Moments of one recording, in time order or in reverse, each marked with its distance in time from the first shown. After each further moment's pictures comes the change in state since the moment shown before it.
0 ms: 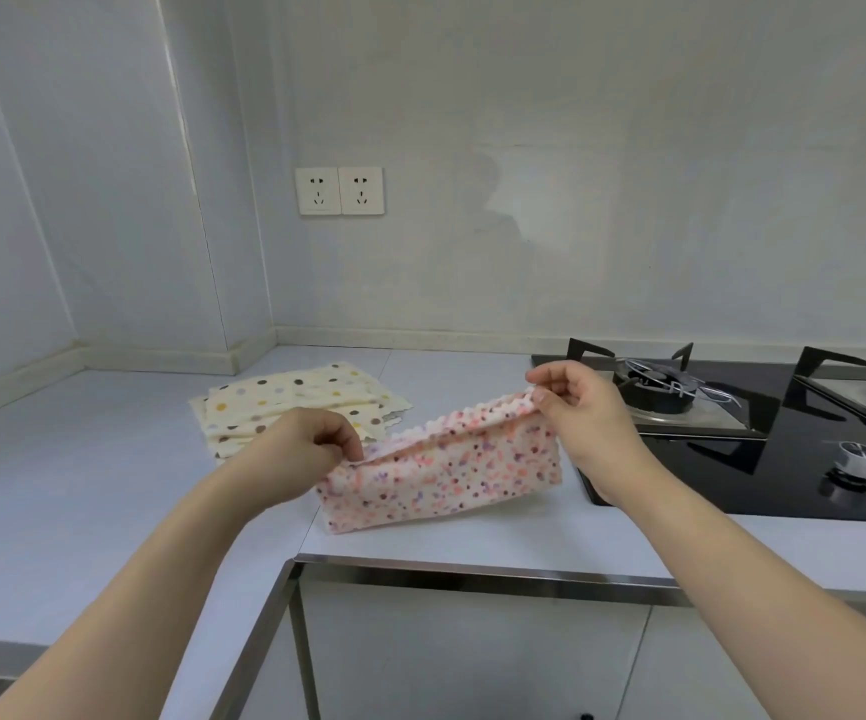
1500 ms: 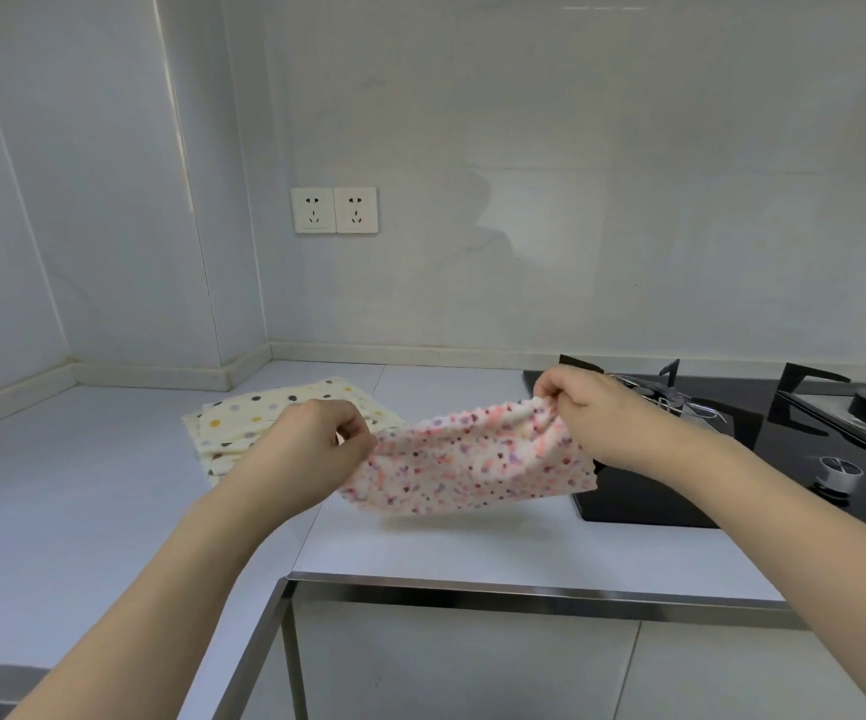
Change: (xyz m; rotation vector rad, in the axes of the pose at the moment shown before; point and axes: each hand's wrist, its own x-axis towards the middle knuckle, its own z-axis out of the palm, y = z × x) left_hand -0.013 0.037 0.001 0.199 0.218 0.194; right_hand 0.005 -0.058 -0.040 -0.693 -0.373 -0.079
